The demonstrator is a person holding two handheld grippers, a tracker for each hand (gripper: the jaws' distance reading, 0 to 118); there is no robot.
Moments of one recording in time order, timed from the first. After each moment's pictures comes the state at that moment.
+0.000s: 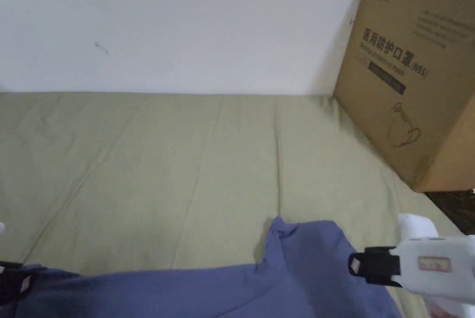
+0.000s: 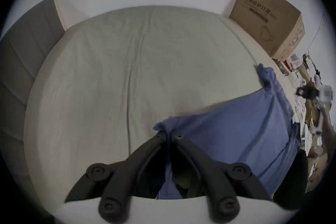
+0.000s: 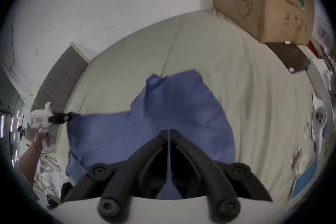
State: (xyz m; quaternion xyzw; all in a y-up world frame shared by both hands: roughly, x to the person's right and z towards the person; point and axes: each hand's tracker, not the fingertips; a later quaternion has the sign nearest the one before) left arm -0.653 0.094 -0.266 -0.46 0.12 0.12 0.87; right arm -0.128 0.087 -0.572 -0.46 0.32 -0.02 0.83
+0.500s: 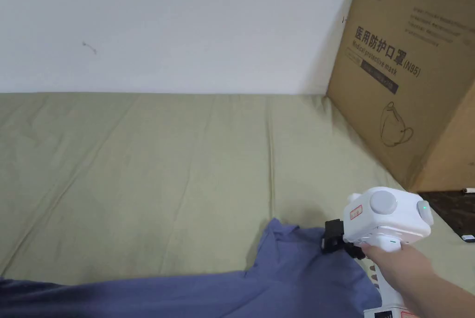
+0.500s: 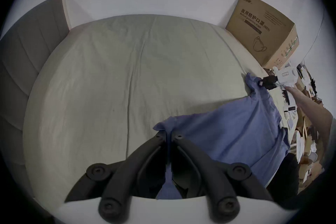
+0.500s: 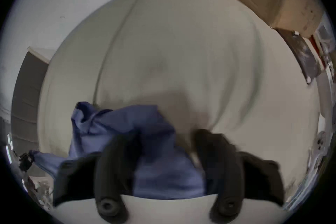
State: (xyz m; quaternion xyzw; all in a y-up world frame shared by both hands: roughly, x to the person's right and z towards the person) left arm -0.640 0.115 -0.242 -0.44 0.12 0.15 0.88; right arm -0.177 0.018 -0.693 -0.56 0.18 0.04 0.80
